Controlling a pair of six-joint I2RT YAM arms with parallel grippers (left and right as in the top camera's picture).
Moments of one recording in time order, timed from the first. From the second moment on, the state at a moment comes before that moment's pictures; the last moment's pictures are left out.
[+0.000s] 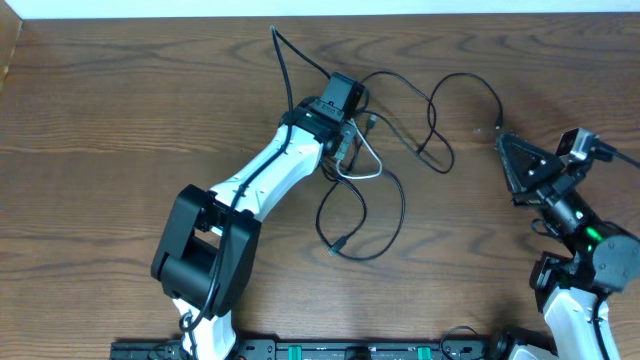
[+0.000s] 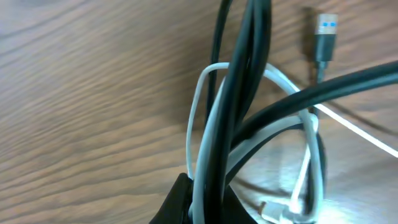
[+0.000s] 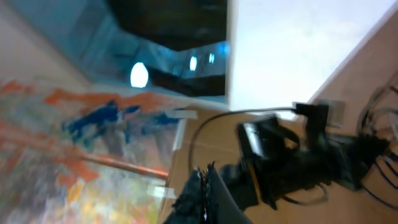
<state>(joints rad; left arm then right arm) -0.53 1.94 1.41 -0.55 -0.22 -0.02 -0.30 1.02 0.32 1.20 -0.98 1.90</state>
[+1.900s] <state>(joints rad) -0.73 1.85 1.41 -0.36 0.28 -0.55 -0.04 1.02 0.33 0.47 -0.62 1.35</state>
